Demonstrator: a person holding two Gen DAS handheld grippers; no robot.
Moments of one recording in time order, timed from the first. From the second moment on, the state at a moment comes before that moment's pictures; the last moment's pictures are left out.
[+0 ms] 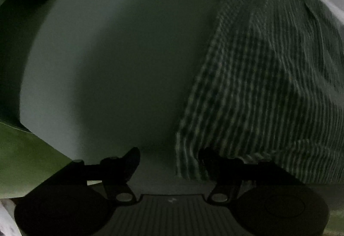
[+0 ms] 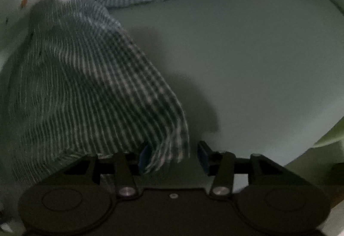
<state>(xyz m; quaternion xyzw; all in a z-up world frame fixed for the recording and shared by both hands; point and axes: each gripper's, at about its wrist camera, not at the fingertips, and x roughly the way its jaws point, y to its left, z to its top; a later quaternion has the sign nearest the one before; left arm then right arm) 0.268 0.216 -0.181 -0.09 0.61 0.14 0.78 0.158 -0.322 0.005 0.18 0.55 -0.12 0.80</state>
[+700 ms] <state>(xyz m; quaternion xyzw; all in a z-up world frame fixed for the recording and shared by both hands) 0.278 0.226 -0.176 -0.06 0.58 0.15 0.80 0.156 -0.289 0.011 0.14 0.54 -0.09 0.83</state>
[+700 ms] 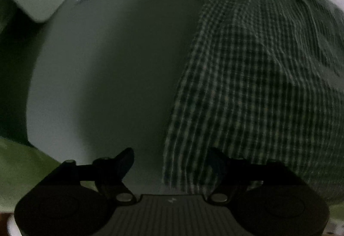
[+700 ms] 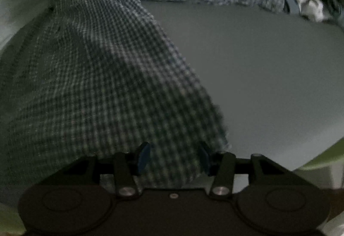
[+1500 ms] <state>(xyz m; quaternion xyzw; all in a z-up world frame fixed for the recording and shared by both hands) 0.345 0.357 -0.158 -0.16 0.47 0.17 0.85 0.293 -0.175 -0.022 0.06 0.38 -0.05 0.92</state>
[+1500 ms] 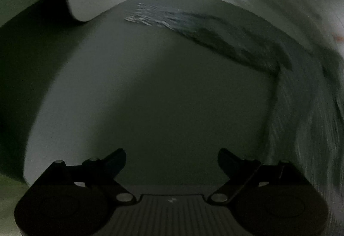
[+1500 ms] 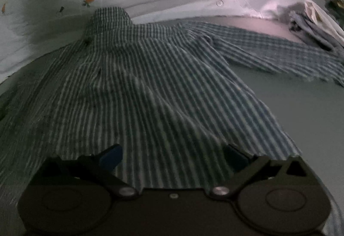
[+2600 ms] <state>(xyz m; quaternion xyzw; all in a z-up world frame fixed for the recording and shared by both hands) 0.536 0.507 -0.145 -0.15 0.36 0.31 0.87 0.345 -0.157 -0.042 0.04 0.33 -0.11 0.94</state>
